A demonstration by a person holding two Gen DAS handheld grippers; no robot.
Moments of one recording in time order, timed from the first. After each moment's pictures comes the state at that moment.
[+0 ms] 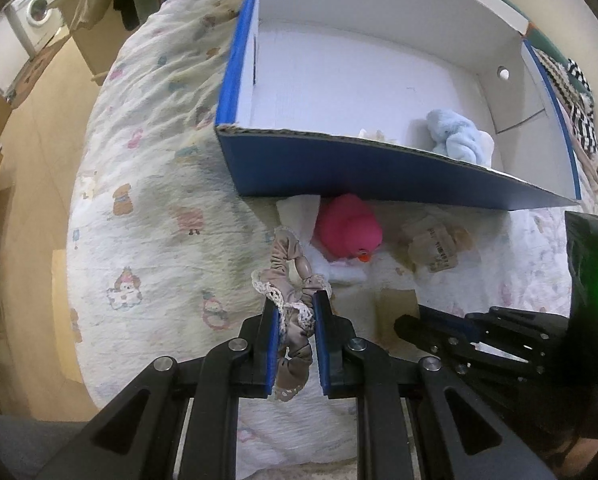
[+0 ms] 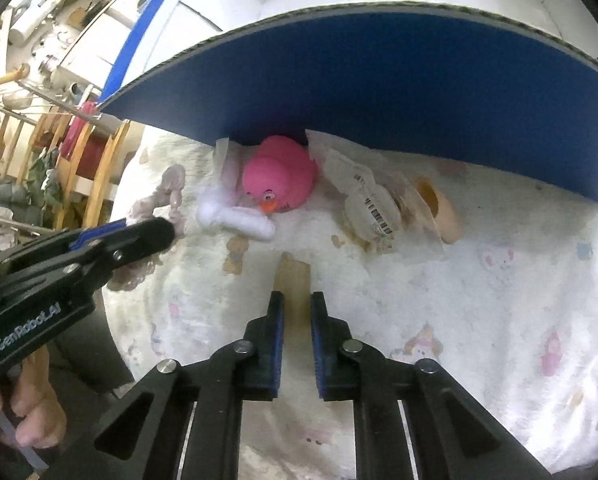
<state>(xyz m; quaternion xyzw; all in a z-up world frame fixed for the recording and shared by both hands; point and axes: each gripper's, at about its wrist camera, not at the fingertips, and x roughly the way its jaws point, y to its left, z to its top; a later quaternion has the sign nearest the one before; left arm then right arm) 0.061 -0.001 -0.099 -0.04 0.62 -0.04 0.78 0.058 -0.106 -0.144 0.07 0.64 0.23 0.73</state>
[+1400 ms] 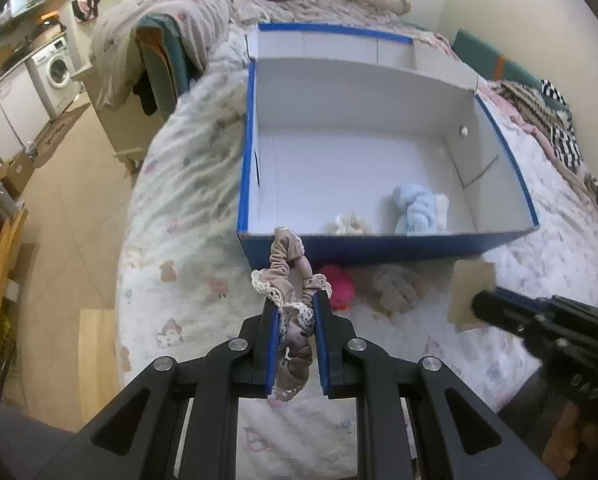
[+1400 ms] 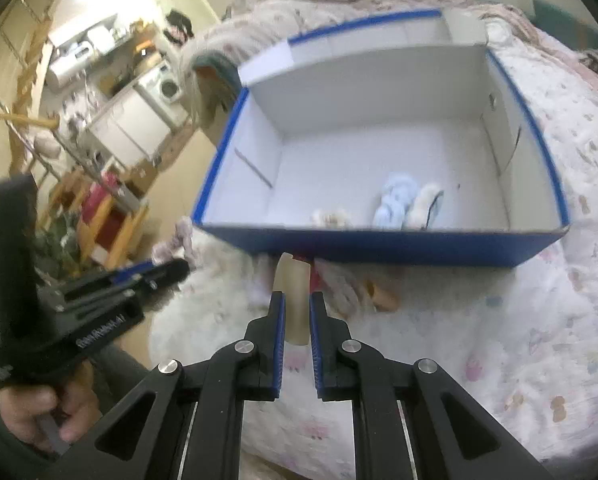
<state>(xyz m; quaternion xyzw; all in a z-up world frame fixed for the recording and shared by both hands) 0.028 -0.005 -0.022 -0.01 0.49 -0.03 0.87 0.030 -0.180 -0.034 0.12 0.47 0.22 0.84</state>
